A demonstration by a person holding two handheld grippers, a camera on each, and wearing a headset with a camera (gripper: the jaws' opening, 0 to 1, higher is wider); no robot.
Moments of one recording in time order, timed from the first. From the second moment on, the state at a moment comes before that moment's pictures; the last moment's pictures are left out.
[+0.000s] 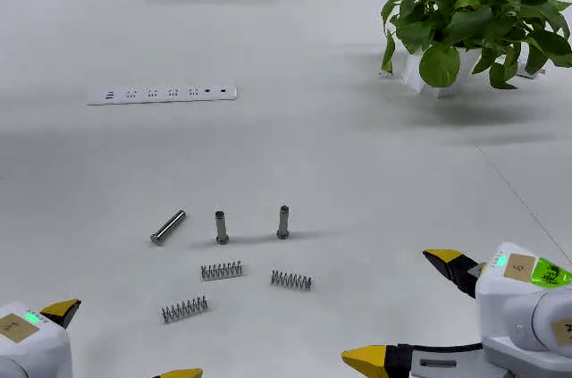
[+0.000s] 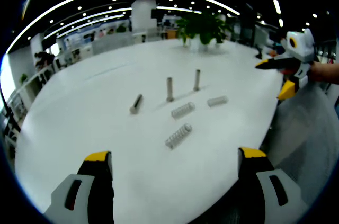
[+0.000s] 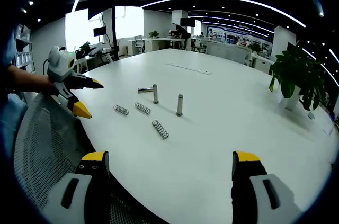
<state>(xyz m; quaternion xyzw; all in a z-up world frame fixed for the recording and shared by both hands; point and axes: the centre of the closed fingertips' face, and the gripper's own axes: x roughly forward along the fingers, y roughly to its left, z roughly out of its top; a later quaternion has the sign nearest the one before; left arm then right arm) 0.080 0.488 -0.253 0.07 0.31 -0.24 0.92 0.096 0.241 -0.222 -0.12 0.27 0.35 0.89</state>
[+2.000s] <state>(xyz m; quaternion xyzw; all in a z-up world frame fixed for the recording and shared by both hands) 0.210 0.492 -0.245 0.19 0.41 -0.33 0.83 0.099 0.241 -0.212 -0.12 0.24 0.35 0.90</state>
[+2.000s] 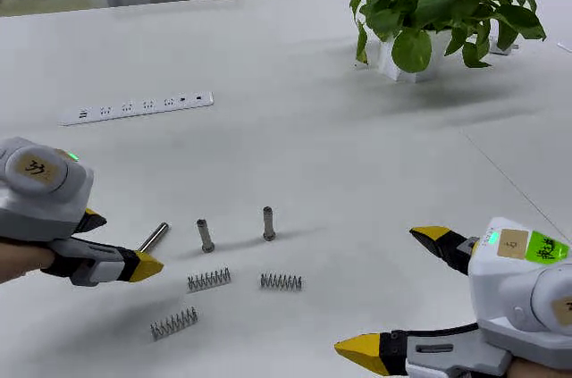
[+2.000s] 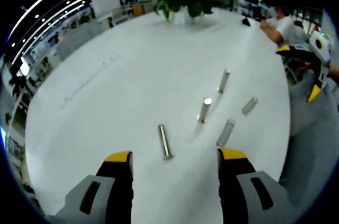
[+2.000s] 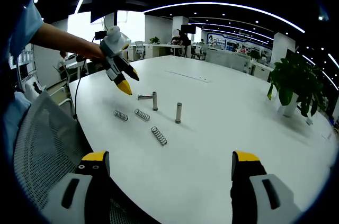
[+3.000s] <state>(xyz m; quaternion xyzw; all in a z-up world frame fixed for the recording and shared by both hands) 0.249 0.477 -0.283 0.19 0.48 -0.32 0.79 0.099 0.238 -0.217 -0.12 0.25 0.34 0.90</state>
